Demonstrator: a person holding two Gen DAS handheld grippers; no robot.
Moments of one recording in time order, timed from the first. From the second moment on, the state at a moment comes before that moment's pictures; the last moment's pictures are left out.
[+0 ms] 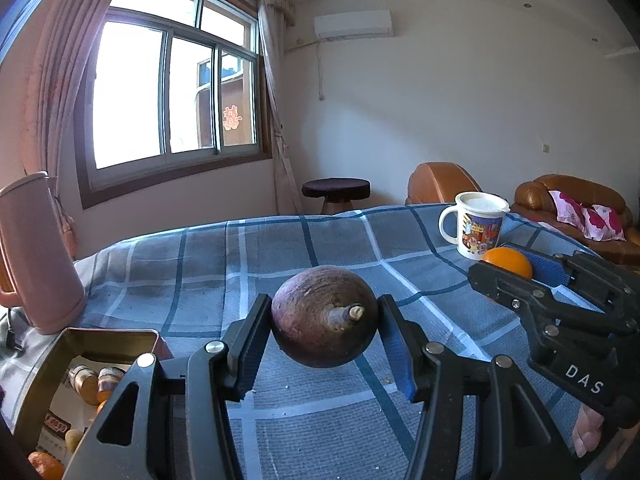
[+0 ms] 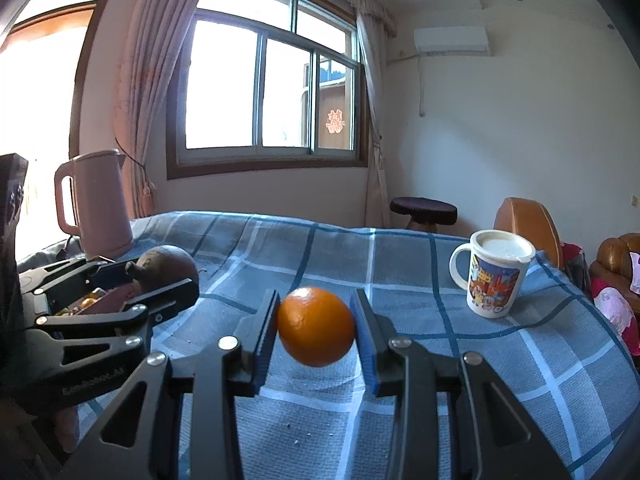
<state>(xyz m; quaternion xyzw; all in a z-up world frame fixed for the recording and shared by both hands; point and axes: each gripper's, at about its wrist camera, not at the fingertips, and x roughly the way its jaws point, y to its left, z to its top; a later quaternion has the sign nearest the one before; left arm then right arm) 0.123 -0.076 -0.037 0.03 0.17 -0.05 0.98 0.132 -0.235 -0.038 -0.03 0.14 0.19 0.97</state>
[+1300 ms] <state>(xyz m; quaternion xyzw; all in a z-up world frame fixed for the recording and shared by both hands) 0.090 -0.045 -0.036 0.01 0.18 -0.05 0.98 0.098 -0.190 -0.037 -0.06 0.12 0.23 0.96</state>
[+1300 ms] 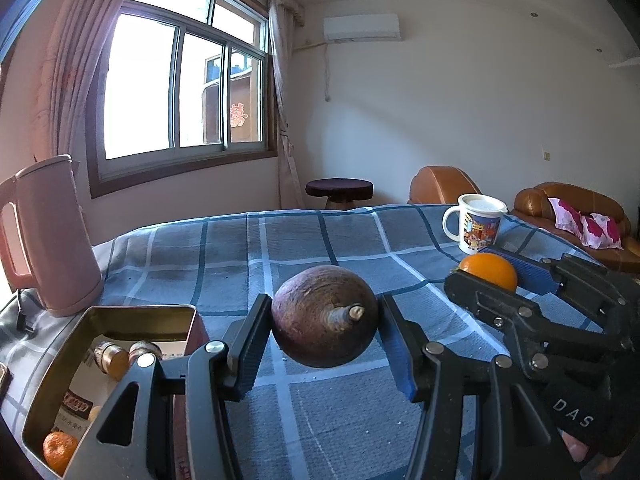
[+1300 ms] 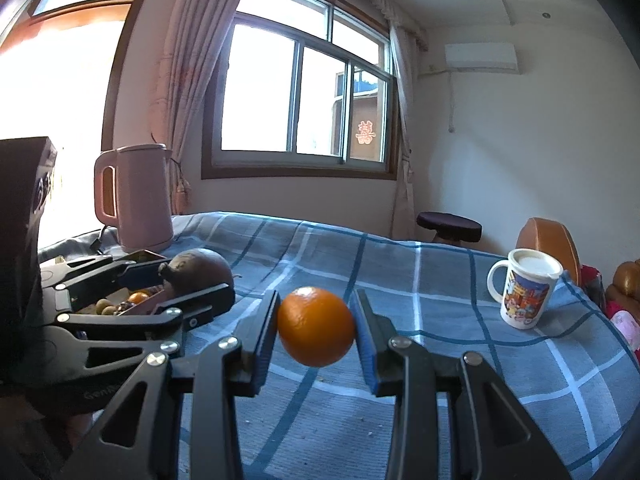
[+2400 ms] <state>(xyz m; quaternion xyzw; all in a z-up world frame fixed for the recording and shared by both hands) 0.050 0.016 -0.026 -0.01 0.16 0.00 0.99 0.081 -0.140 -0.027 -0.07 0.11 0.28 0.95</state>
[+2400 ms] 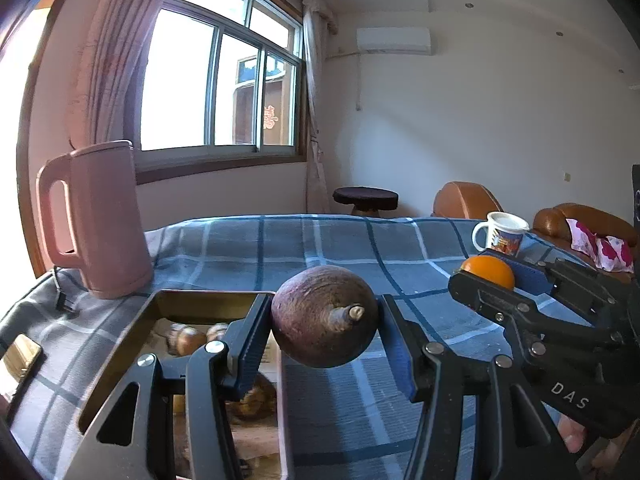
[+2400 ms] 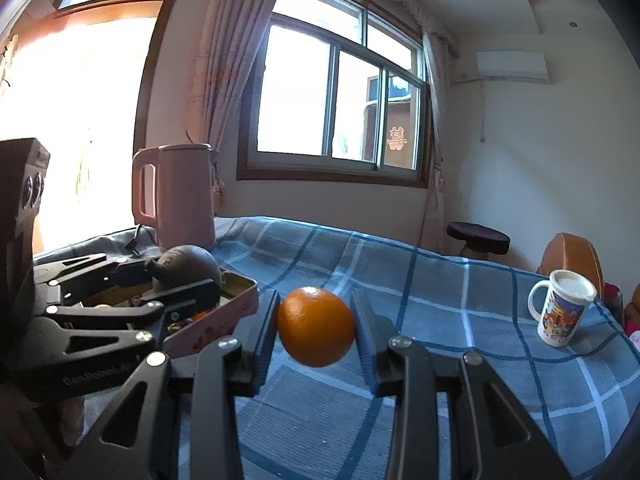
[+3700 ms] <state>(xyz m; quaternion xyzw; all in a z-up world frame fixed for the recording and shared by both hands) 0.032 0.127 -0.026 -0.05 0.19 0.10 0.98 0.076 -0.031 -0.025 -0.12 0.12 0.38 0.91</state>
